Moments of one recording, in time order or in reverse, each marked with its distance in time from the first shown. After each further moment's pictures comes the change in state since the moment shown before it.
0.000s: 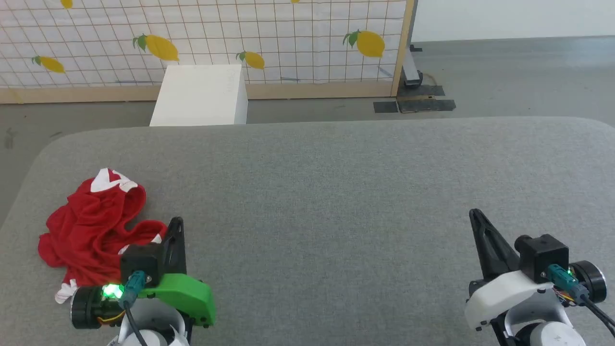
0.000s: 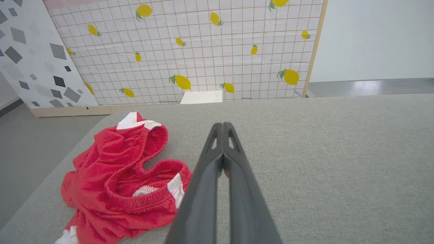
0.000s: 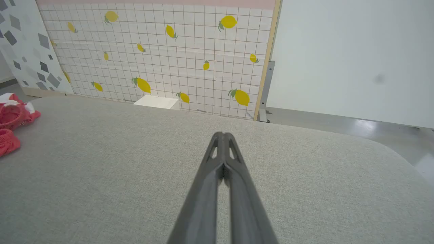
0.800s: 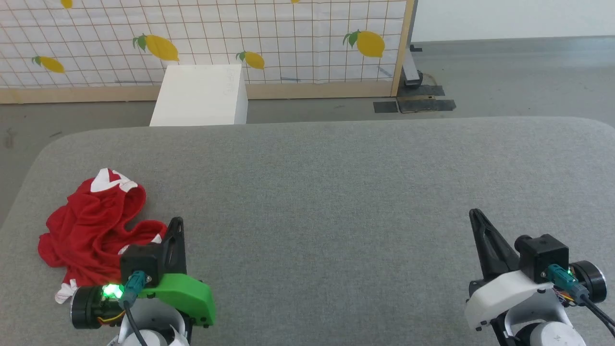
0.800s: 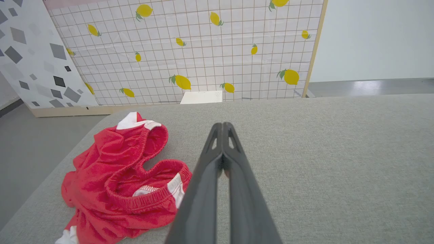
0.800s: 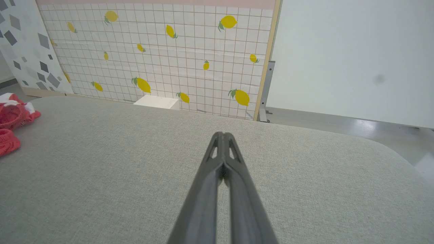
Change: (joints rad) left arm 0.000 0.000 0.000 0.000 0.000 0.000 0.000; right arm 0.000 0.000 0.000 0.000 0.000 0.000 0.000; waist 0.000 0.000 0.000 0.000
